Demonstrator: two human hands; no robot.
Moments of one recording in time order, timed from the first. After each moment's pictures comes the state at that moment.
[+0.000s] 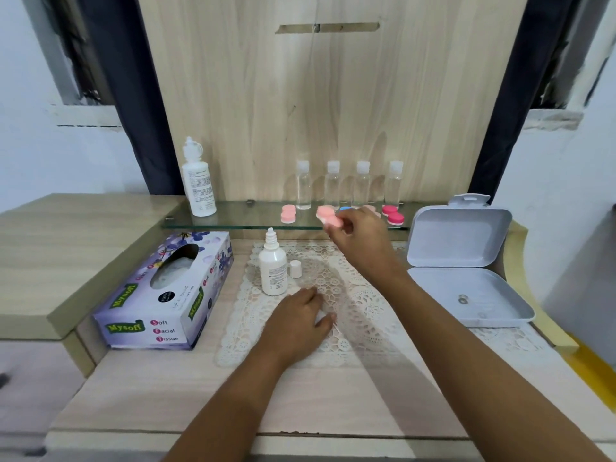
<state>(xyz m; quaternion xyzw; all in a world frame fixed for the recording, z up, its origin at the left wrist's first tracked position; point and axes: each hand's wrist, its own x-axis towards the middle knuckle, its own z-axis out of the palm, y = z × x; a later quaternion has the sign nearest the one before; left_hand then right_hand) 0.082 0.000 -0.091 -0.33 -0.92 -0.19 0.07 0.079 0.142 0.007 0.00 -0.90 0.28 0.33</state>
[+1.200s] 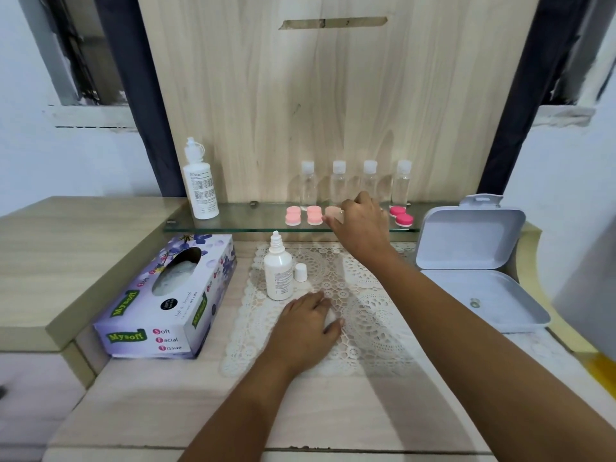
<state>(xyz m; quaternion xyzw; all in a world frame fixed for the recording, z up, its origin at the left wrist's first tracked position) 0.079 0.002 -0.093 -0.32 -0.93 -0.18 0.05 0.032 0.144 0.011 -0.09 -0.95 0.10 0.29</state>
